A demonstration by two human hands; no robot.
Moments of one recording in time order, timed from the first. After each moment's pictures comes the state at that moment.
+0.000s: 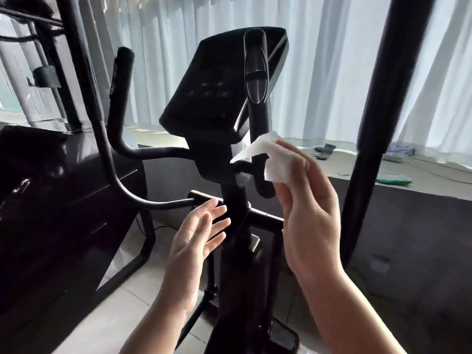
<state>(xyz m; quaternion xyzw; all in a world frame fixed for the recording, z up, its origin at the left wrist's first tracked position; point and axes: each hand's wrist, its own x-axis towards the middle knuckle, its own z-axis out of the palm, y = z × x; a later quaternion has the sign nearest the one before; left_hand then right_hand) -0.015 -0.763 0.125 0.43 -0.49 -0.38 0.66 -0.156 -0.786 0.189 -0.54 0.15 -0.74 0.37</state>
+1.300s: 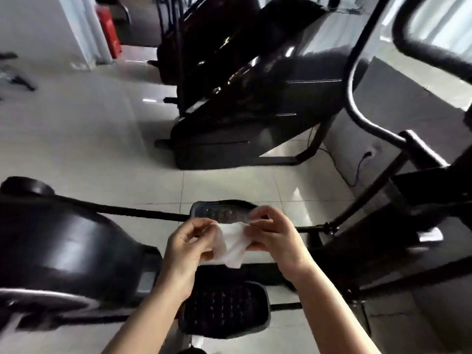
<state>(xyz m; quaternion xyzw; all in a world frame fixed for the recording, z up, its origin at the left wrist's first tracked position) 0.030 -0.518 -0.039 0.61 0.03 -0.19 0.77 -0.023 -0.679 -0.006 -0.67 0.18 -0.03 0.72</state>
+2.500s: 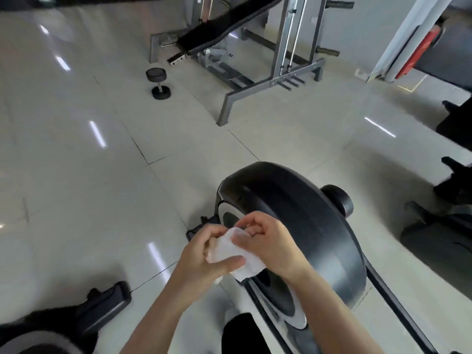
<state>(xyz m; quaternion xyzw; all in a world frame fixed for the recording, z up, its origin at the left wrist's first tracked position) 0.078 0.146 -0.062 0.70 0.25 0.08 0.67 0.198 0.031 -0.043 -0.77 -0.23 0.32 0.50</state>
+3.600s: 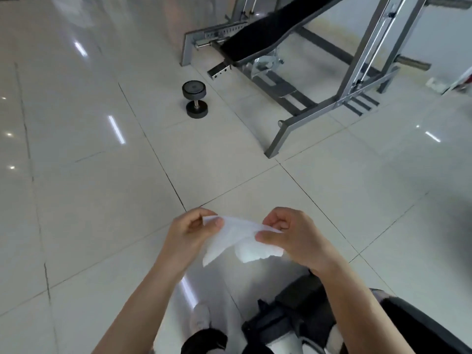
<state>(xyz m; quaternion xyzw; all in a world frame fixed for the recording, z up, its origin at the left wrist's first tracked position) 0.337 0.762 -0.079 0.65 0.34 0.16 0.66 0.477 0.606 -0.054 -0.80 -0.24 0.36 0.41</state>
